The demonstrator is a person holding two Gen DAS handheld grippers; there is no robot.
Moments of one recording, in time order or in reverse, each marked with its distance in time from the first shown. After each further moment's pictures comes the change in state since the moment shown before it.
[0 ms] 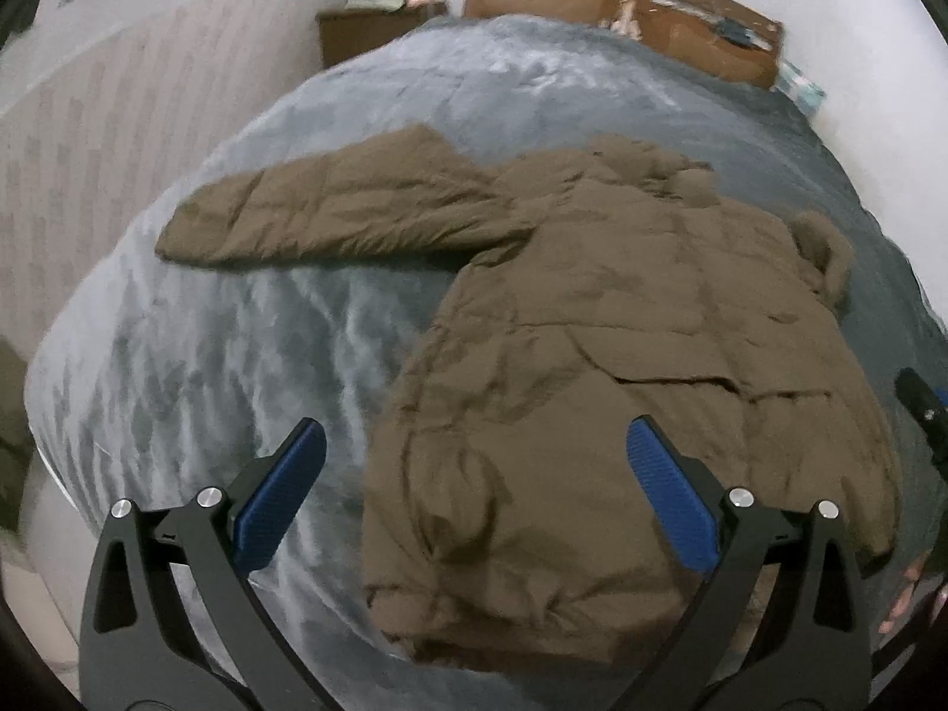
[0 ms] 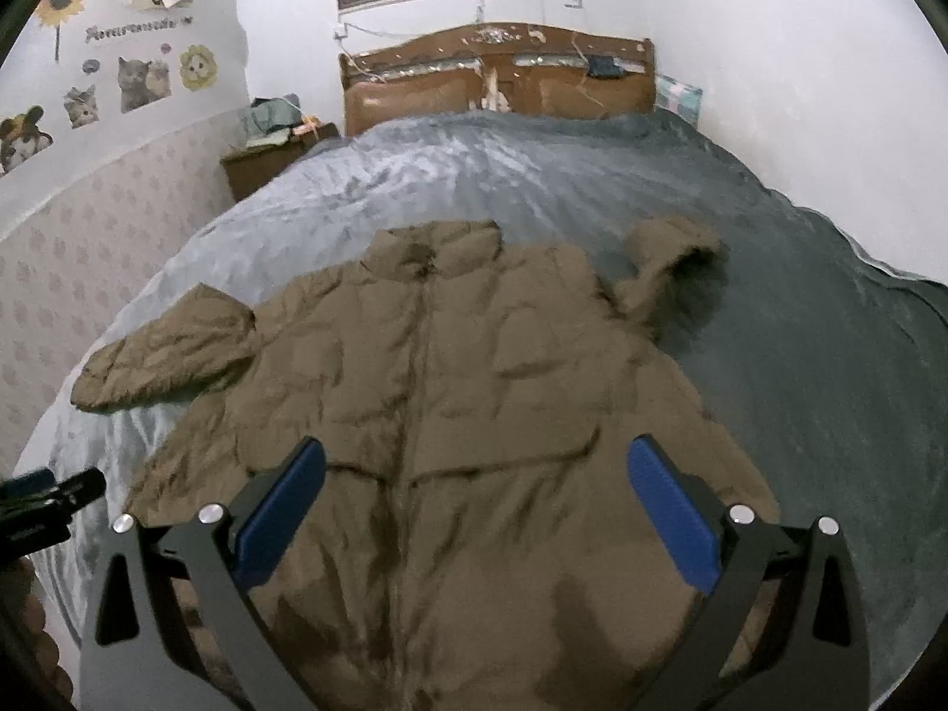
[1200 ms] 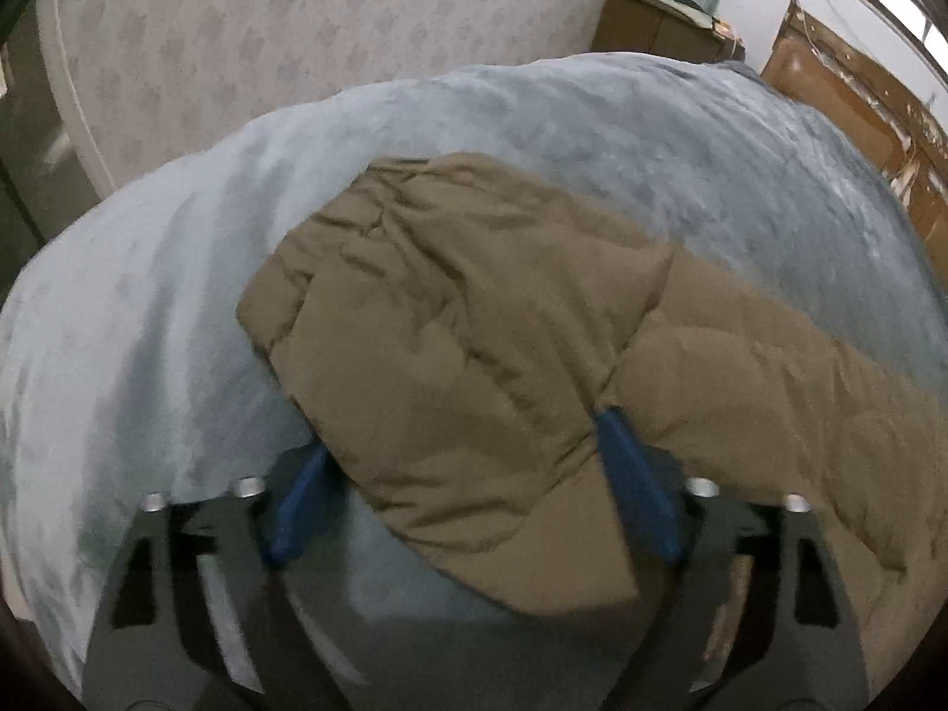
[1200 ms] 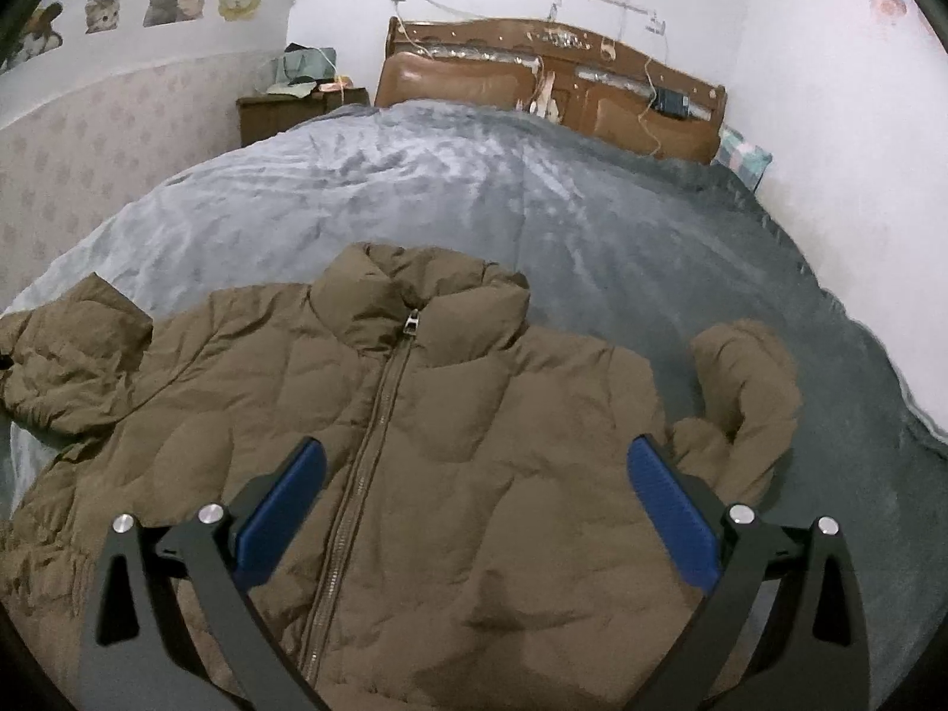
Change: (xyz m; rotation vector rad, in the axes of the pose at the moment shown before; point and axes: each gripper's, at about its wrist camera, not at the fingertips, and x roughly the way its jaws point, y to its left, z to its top) left arm 0.244 0.268 0.152 -0.522 0.010 0.299; right arm 0.186 0.021 0.103 -0.222 0.021 -0.048
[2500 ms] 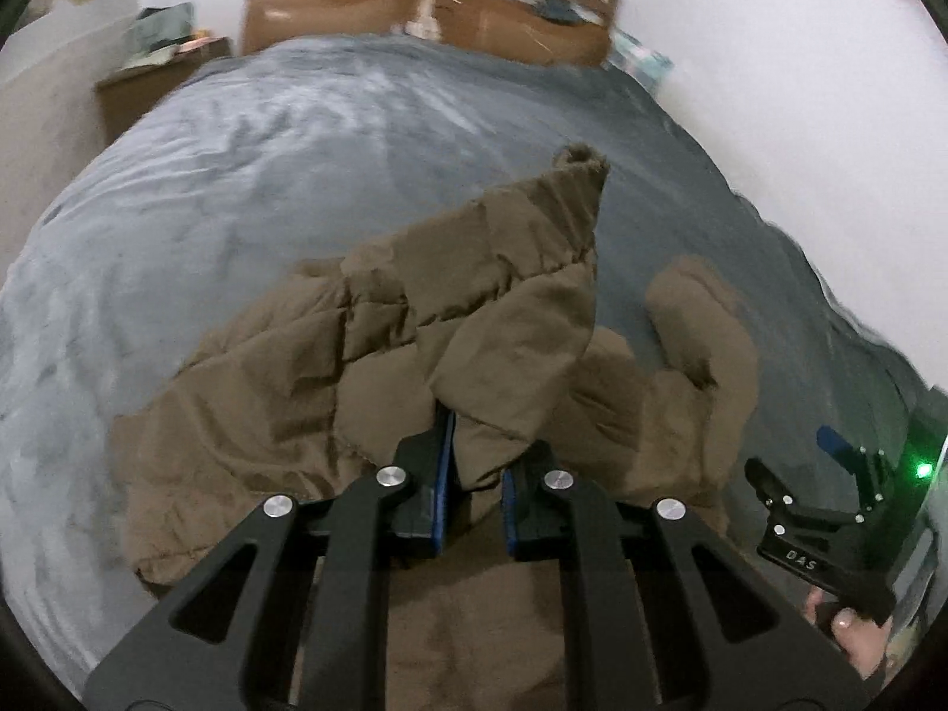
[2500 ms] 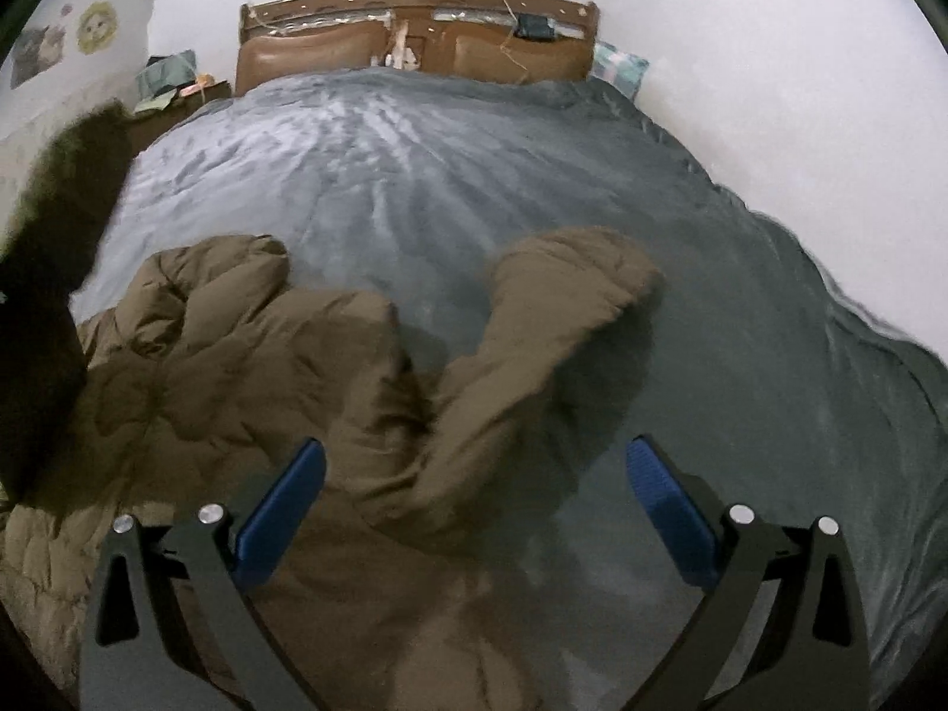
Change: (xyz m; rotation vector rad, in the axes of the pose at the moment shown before) left arm -0.228 -0.458 -0.203 0.788 0.026 -0.658; right arm 0.019 -0.171 -0.016 0.222 0.127 -0.171
